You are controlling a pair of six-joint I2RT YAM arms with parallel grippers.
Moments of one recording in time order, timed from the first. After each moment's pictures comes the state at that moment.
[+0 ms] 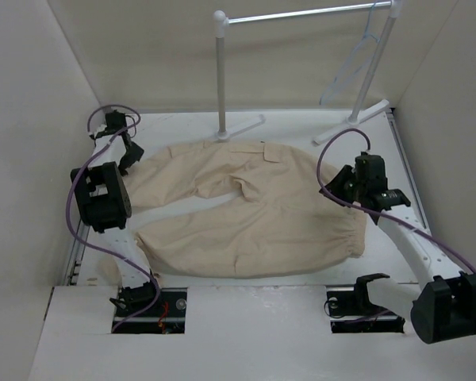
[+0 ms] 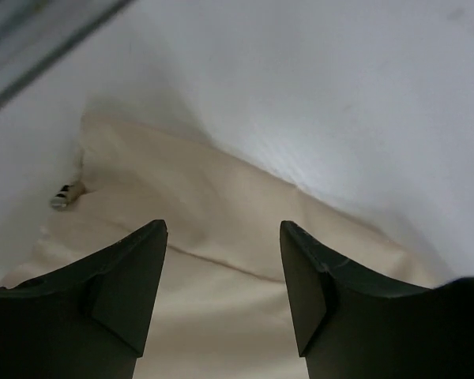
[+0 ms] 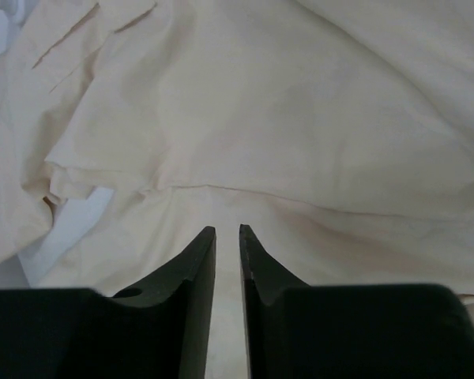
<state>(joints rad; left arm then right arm) 0.21 1.96 1.56 -0.59 -0.26 -0.72 0.16 1.10 0.81 -0.46 -0.13 0.76</state>
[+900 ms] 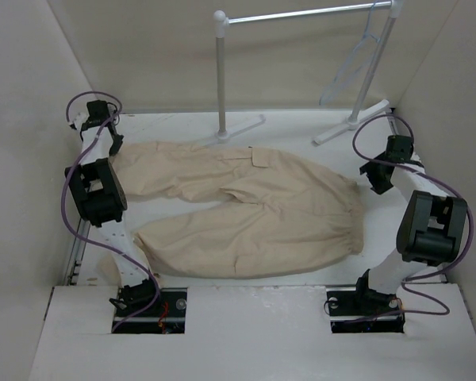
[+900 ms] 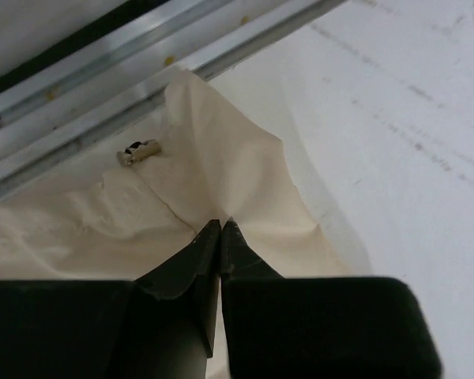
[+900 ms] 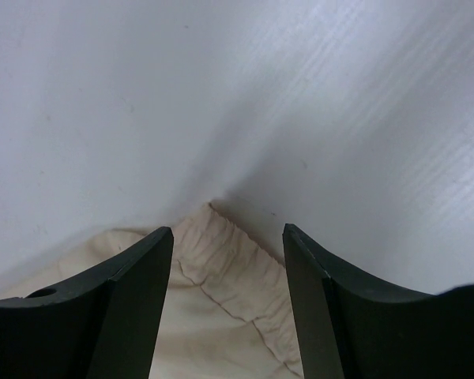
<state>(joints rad) 0.29 2.12 1.76 -0.61 -0.27 -0.77 -0.24 1.62 1.05 -0.40 0.10 0.78</state>
